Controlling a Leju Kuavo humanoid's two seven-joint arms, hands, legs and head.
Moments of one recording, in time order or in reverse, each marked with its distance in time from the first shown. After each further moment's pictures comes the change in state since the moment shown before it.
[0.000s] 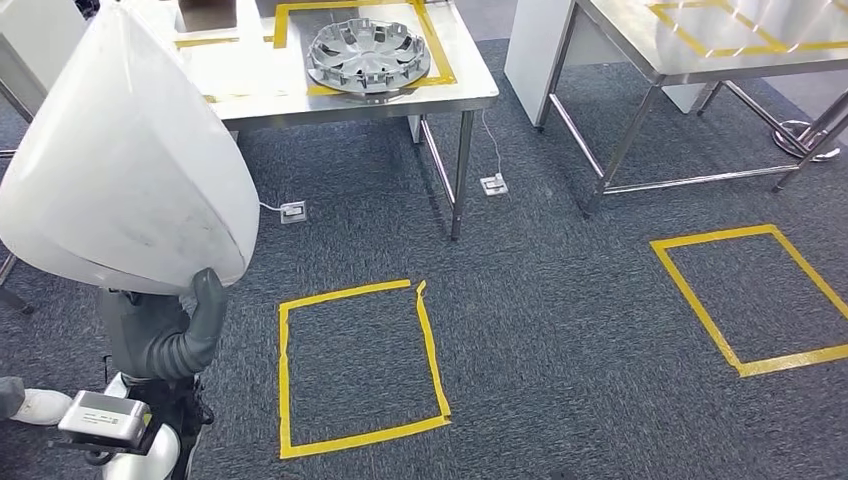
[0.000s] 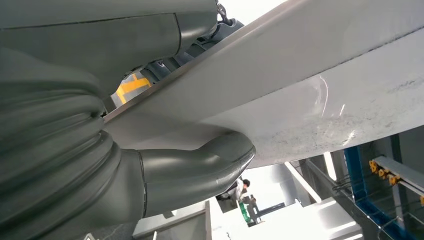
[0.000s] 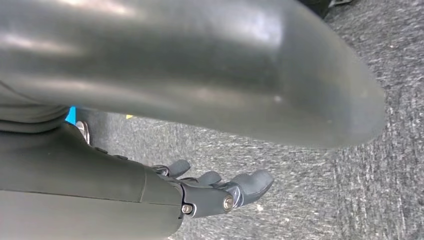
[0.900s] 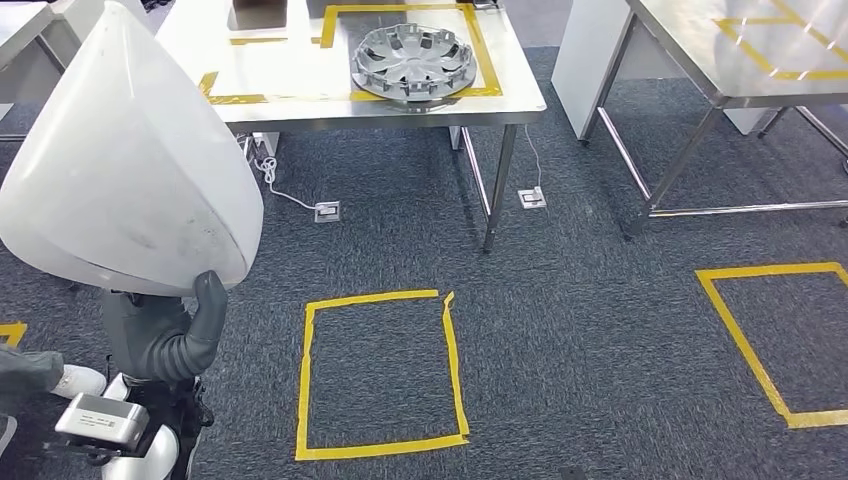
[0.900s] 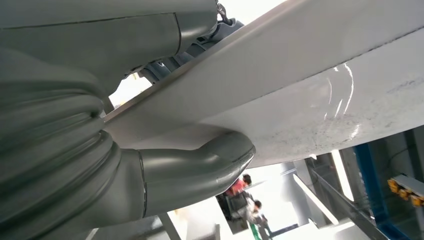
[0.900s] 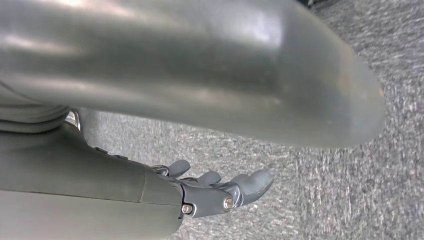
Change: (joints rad) left arm -0.007 -0.012 0.001 0.006 0.015 -0.032 -0.006; right arm -0.006 0.000 -0.016 0.000 -0.053 -0.031 -0.013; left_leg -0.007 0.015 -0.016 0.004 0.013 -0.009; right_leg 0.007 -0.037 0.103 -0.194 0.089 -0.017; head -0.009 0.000
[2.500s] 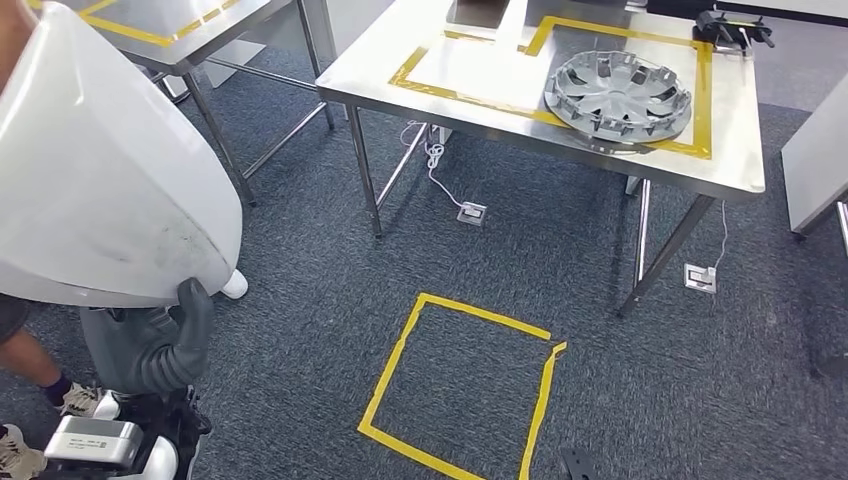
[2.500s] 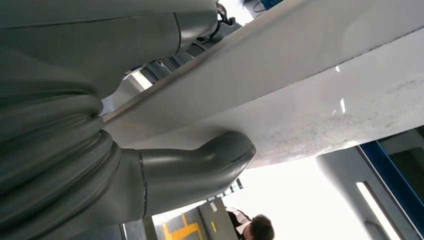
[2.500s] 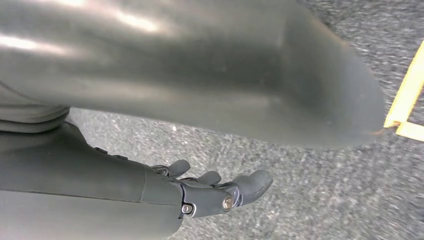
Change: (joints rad) left arm 0.036 -0.011 0.003 -0.035 -0.021 0.076 -0.019; right arm -0.050 0.002 -0.014 0.001 0.028 -0.043 0.036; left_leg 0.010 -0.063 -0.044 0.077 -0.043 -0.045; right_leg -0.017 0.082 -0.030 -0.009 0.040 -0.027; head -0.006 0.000
